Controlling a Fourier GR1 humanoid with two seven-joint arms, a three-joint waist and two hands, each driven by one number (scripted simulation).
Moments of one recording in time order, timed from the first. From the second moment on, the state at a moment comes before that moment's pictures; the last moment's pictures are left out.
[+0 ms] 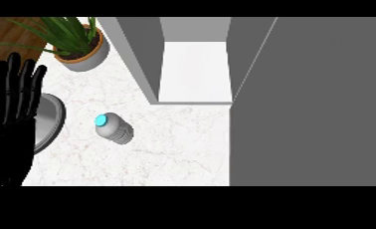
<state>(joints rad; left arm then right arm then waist) 0.02 0.14 0.02 -2.10 -0.01 0.04 -0.01 0.00 -0.11 0.02 -2.10 0.01 0.02 0.02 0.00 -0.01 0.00</state>
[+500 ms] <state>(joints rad) 0.05 0.29 0.05 -1.99 0.47 -0.37 -0.01 0.11 -0.10 0.11 -2.21 -0.02 0.06 0.06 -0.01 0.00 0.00</state>
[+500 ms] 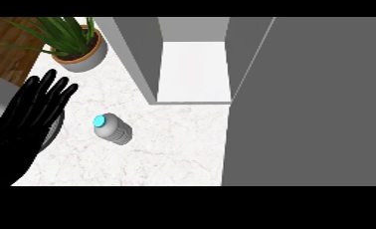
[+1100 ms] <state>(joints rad) 0.13 0.50 0.25 -1.95 0.95 -0.59 0.18 0.21 -0.06 0.32 -2.44 0.06 0.04 0.24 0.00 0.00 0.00</state>
